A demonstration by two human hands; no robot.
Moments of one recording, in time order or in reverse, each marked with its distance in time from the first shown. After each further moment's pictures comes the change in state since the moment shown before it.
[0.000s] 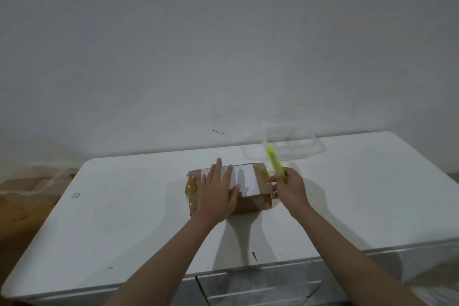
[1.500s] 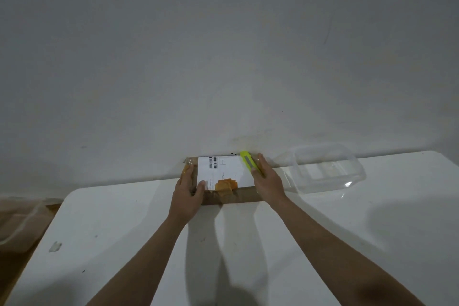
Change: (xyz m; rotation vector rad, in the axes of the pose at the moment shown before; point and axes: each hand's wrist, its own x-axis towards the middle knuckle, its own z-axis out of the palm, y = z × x) left_hand 0.116 -0.175 0.024 -0.653 0.116 -0.301; right_hand 0.134 -0.015 0.149 -0.265 -0.149 0.014
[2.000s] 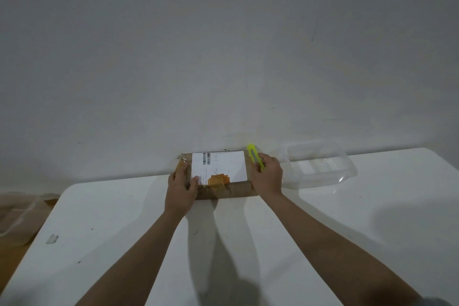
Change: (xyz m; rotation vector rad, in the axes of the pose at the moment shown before) left_hand -0.007 0.011 0.005 0.069 0.071 -0.052; right_hand -0.010 -0.010 -0.013 -0.080 0.325 -0.213
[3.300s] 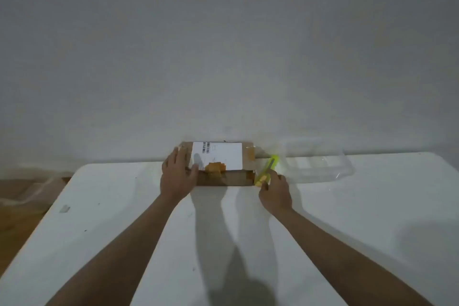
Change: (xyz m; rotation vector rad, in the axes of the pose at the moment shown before) left_hand -0.016 0.020 -0.011 0.386 0.048 0.126; right_hand -0.033 0.064 -0.033 -0.309 -0.281 0.077
